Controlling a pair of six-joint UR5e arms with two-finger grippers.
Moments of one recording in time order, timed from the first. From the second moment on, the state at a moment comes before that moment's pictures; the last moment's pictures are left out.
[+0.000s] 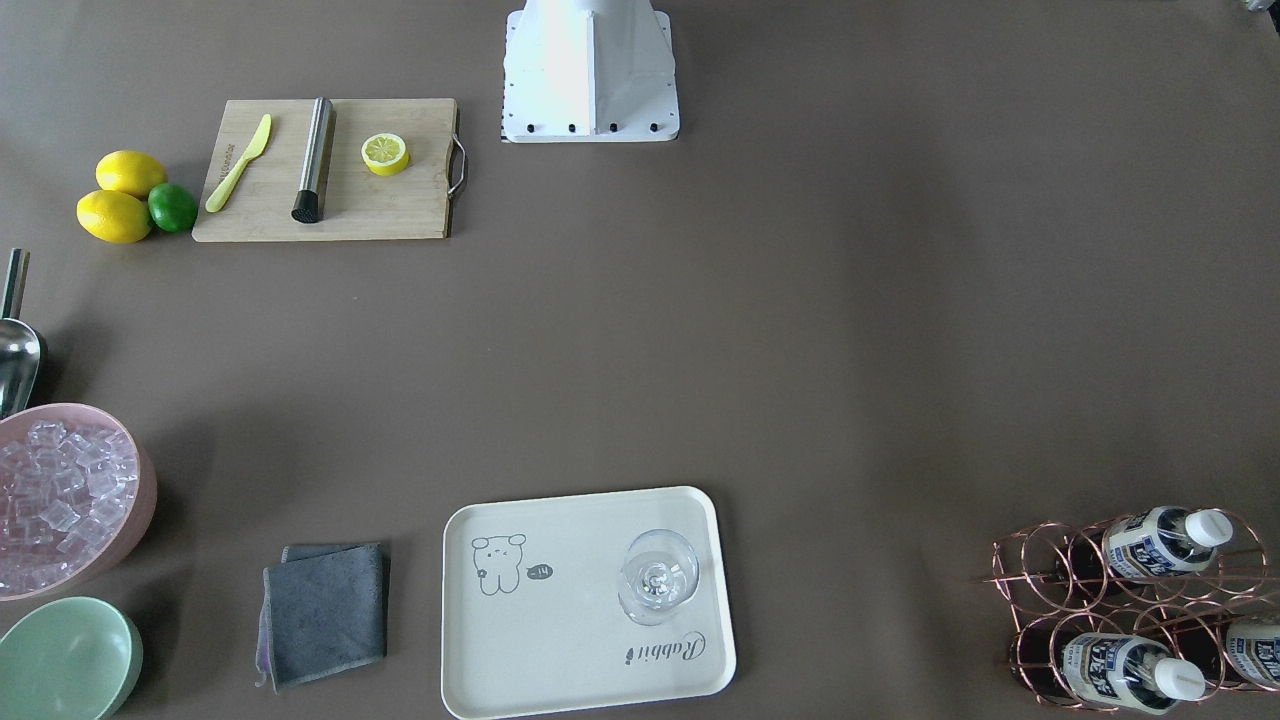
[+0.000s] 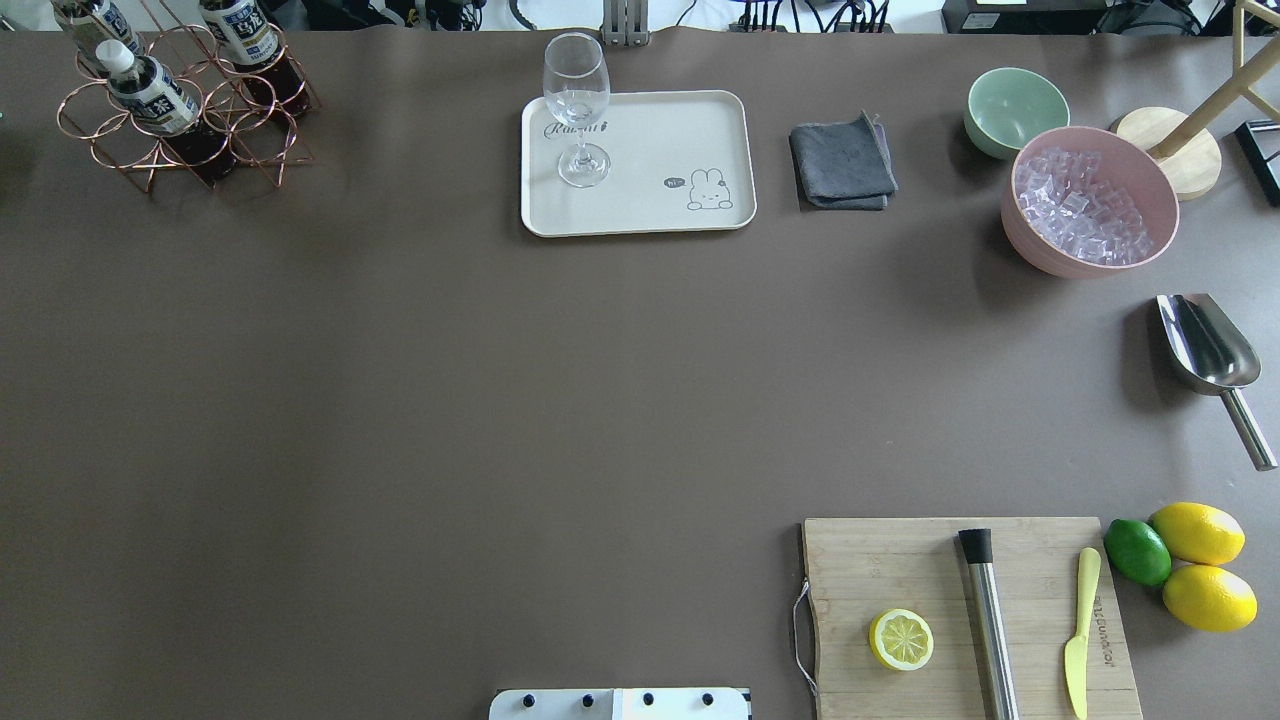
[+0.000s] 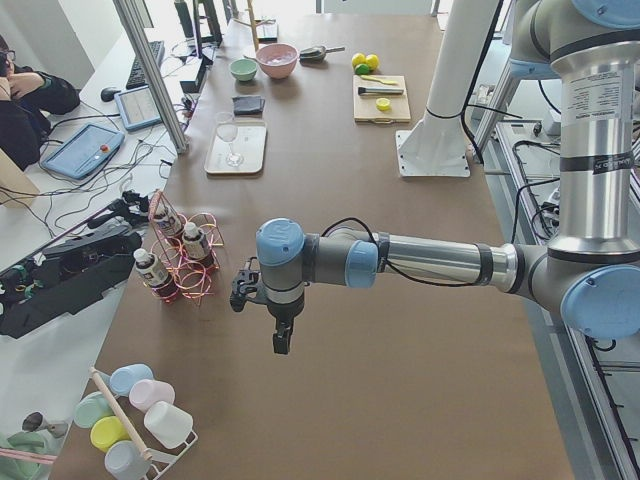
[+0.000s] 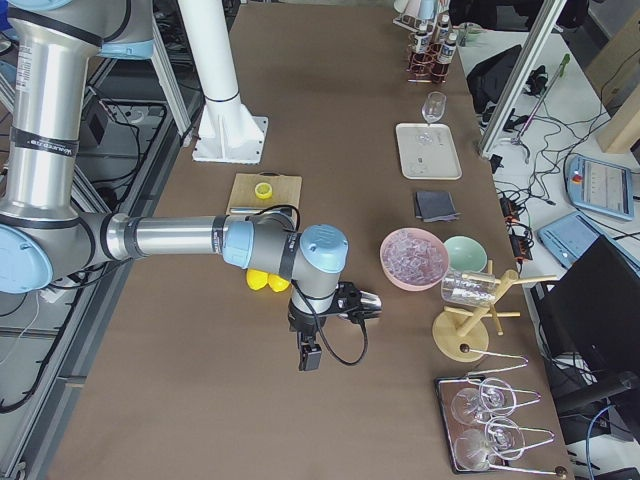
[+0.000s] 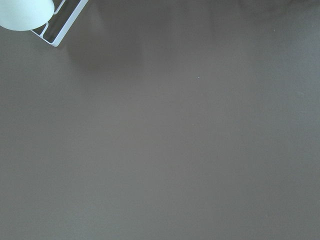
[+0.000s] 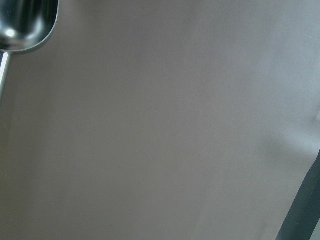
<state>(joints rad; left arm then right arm) -1.54 -1.48 -1.75 -1.56 -2.26 0.00 1.60 -1.79 1.86 -1.82 2.09 -0.44</state>
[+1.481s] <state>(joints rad) -1.57 -1.63 -1.77 -1.56 -2.27 0.13 1.59 -1.78 1.85 -1.85 2.03 -0.44</state>
